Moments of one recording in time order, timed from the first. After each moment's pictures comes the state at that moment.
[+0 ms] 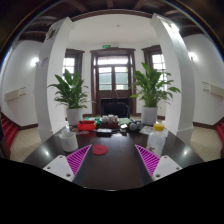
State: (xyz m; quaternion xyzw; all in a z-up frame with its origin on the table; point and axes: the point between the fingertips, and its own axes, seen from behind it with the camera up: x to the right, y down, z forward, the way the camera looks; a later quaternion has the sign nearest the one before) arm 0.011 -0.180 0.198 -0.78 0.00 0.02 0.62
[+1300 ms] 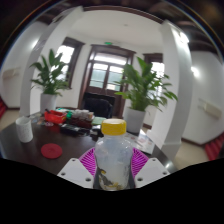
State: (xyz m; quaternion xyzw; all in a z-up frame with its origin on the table) arm 0.168 -0.013 0.282 -0.78 -0.04 -0.09 0.61
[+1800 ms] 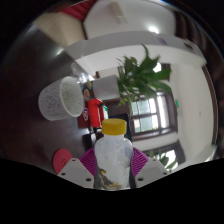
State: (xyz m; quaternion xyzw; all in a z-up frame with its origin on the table) arm 0.013 0.068 0.305 -0.56 -0.53 -0.39 0.50
